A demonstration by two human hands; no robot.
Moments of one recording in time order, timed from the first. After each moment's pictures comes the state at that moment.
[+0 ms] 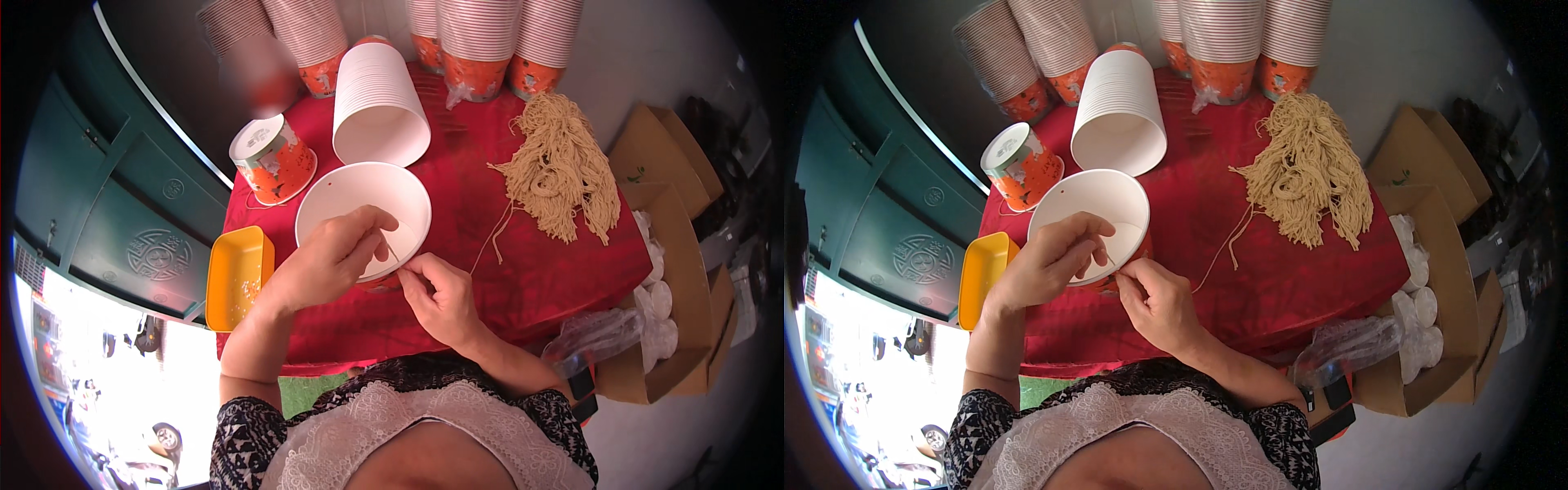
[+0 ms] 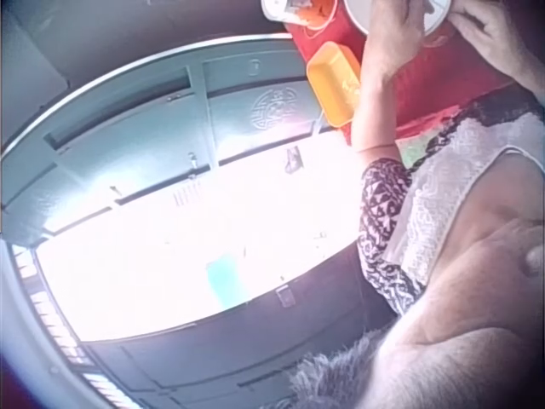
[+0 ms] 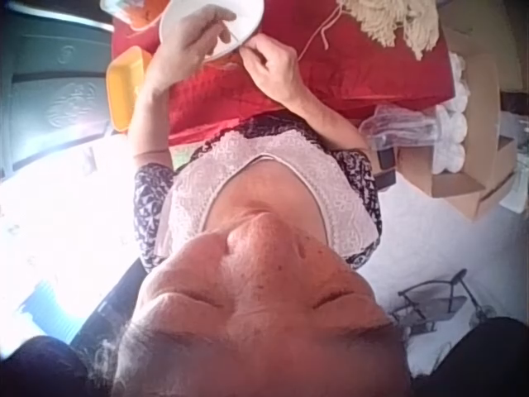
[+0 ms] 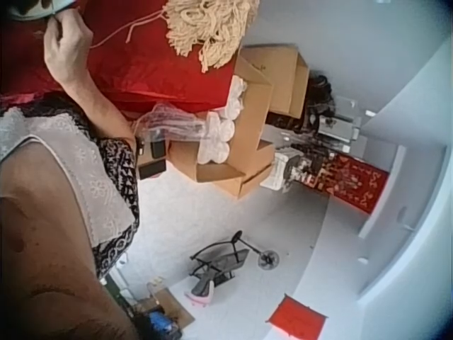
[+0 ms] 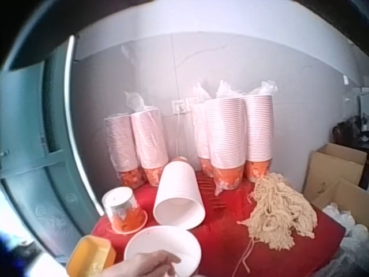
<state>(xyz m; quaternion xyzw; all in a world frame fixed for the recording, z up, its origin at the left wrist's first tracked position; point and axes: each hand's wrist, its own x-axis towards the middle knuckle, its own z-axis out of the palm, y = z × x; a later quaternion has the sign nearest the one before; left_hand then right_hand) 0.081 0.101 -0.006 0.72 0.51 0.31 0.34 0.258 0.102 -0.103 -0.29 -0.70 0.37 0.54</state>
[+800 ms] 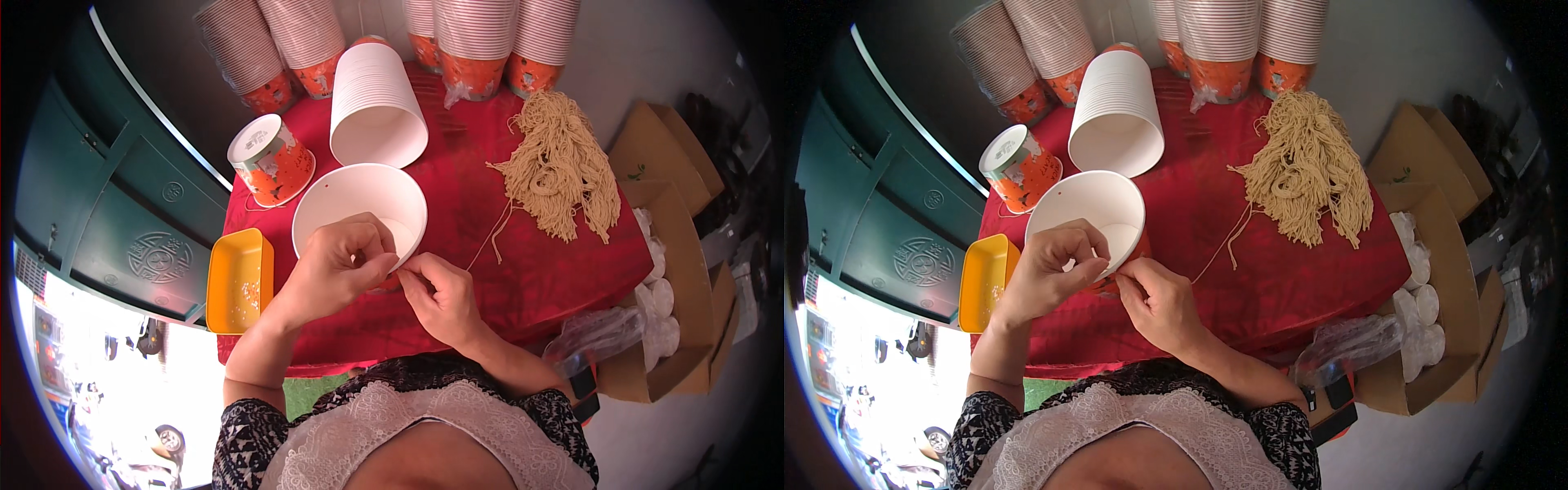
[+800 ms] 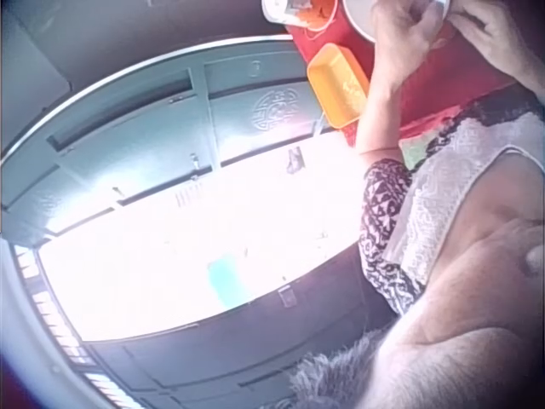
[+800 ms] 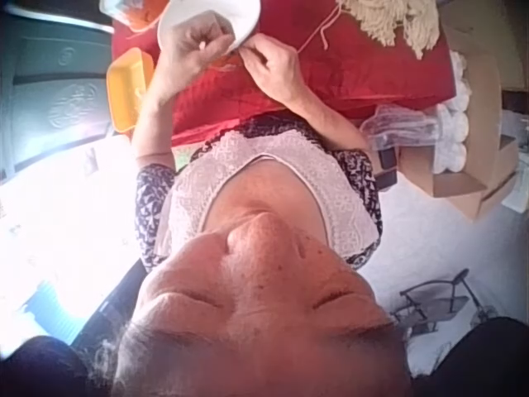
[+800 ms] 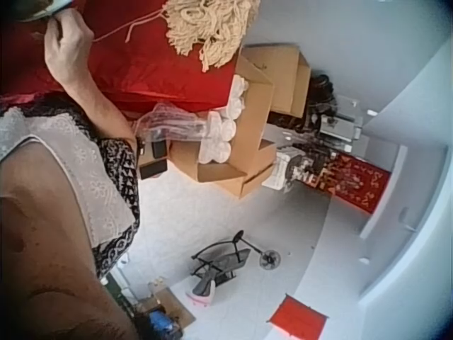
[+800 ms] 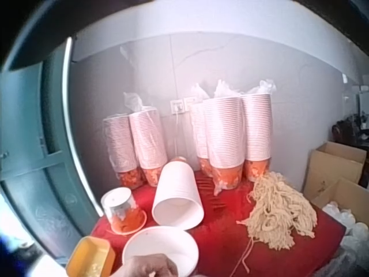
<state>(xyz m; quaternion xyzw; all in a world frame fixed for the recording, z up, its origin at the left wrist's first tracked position) 0.087 0.095 -0.020 0.72 0.46 0.39 0.35 0.260 0.103 -0.101 -0.29 -0.70 0.36 0.55</state>
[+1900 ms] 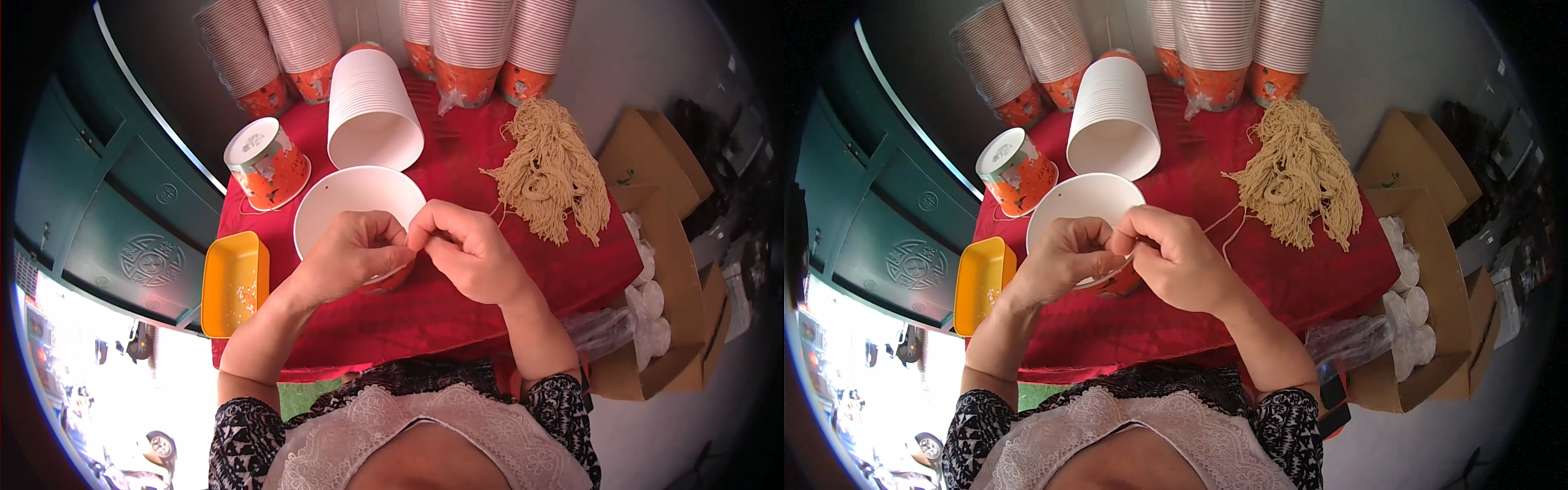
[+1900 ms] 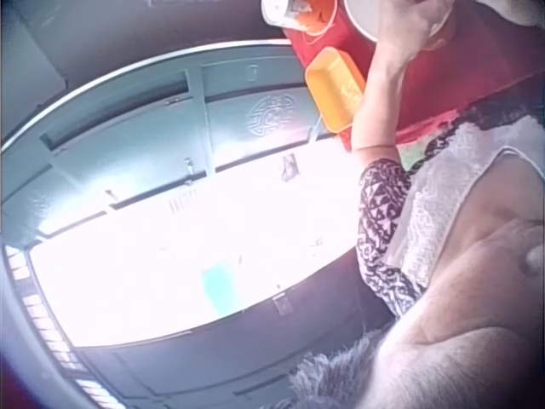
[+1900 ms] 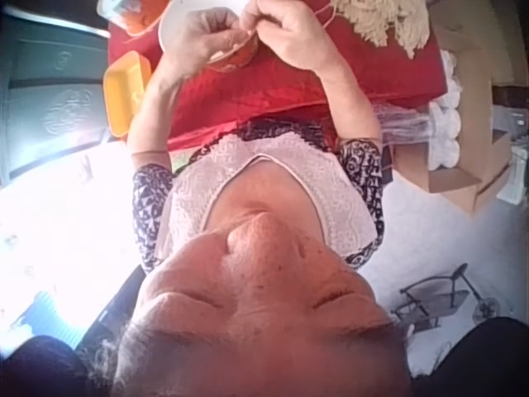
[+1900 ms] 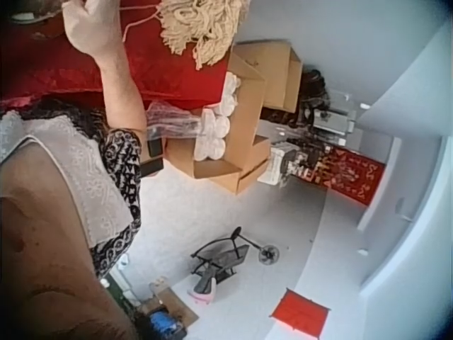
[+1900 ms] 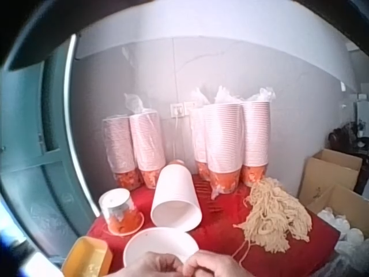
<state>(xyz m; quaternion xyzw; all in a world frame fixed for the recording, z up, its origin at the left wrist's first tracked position) 0.090 0.114 -0.021 0.61 0.44 0.36 0.55 0.295 0.145 -0.029 -0.19 -0.74 0.49 0.41</state>
